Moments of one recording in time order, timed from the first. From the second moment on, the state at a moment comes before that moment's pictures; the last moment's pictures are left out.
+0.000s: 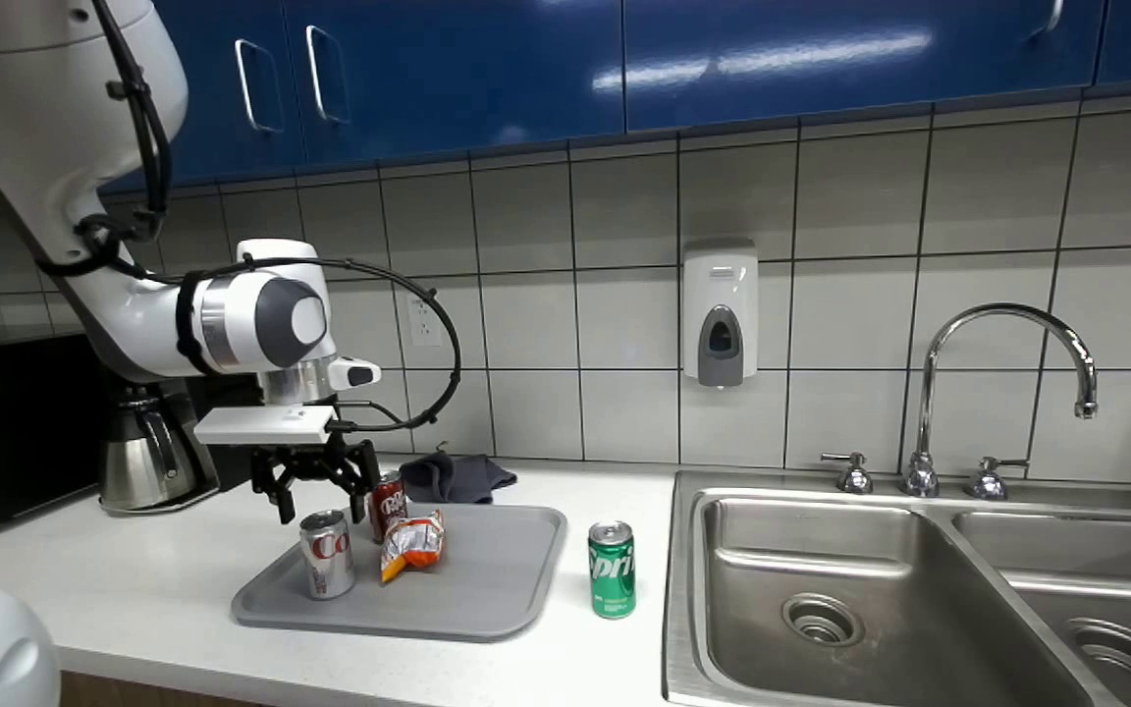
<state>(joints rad) 0.16 0.06 0.14 -2.41 0.00 2.51 0.08</state>
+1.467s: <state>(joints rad) 0.20 0.25 0.14 -2.27 -0.07 2.51 0.16</state>
